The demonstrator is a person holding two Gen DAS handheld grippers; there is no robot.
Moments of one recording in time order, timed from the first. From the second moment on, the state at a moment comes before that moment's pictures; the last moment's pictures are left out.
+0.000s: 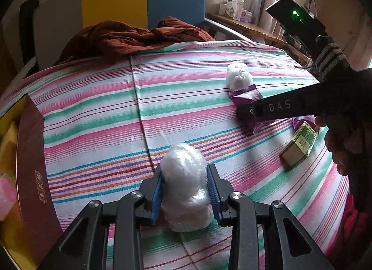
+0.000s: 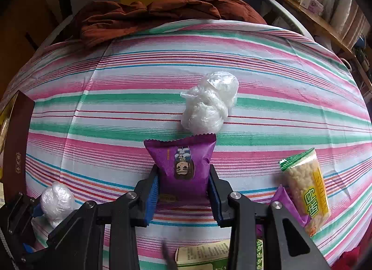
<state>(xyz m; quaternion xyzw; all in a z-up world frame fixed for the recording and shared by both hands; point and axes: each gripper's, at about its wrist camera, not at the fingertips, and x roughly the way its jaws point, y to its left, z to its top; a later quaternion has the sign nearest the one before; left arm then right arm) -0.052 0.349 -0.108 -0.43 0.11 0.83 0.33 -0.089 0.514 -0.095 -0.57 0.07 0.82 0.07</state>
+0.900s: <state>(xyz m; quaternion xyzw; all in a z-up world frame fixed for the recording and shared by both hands) -0.050 0.347 -0.103 -0.41 0.14 0.84 0.32 -0.094 0.467 -0.084 -0.55 0.02 0.84 0.00</state>
